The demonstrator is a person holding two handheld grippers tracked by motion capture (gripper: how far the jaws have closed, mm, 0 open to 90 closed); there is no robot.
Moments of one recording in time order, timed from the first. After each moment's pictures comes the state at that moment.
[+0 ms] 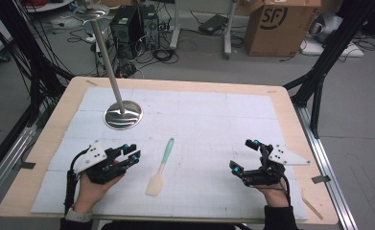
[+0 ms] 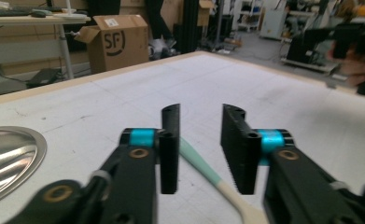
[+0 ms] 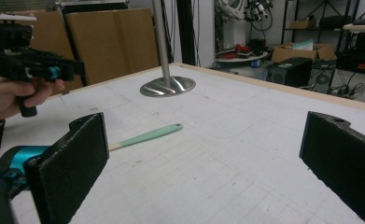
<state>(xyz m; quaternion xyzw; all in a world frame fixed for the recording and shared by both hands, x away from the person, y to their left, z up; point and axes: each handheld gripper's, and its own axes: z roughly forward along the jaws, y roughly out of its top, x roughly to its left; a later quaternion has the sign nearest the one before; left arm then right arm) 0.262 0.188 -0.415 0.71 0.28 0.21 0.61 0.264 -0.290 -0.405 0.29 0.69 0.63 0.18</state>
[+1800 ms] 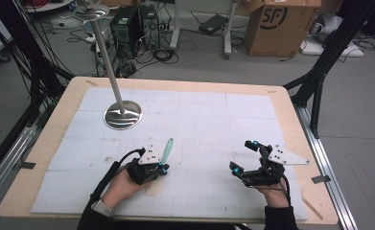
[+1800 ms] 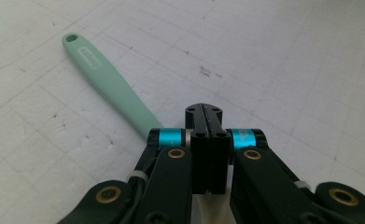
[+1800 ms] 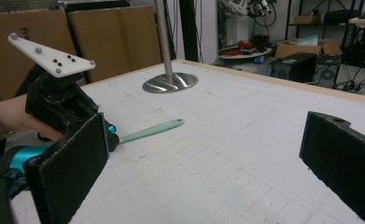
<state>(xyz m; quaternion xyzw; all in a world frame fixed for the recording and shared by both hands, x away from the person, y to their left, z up) 0.286 0.101 -0.447 0.87 0.25 0.12 0.41 0.266 -0.291 -0.409 0.29 0.70 0.63 0.17</state>
